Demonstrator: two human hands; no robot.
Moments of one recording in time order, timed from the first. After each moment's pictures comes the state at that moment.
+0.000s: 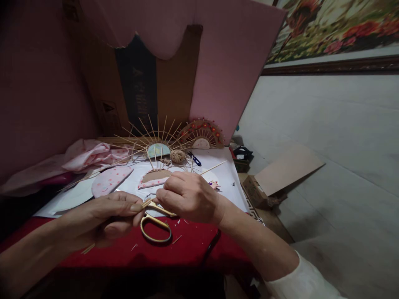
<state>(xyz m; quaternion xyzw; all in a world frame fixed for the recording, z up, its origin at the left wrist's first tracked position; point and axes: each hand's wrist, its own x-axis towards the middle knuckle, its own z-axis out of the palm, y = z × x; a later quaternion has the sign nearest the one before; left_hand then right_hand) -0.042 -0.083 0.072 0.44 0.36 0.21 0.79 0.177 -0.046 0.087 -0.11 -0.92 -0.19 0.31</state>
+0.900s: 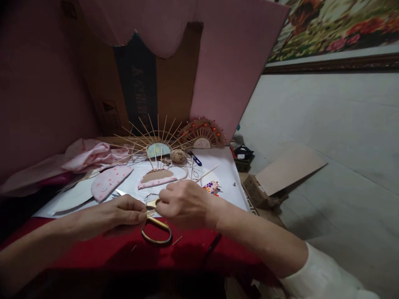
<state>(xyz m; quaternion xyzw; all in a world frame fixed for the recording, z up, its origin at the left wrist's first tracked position) -0.043 -0.069 0.059 0.62 0.40 0.14 0.66 0.174 -0.044 0.074 -0.10 -0.97 -0.15 0.17</state>
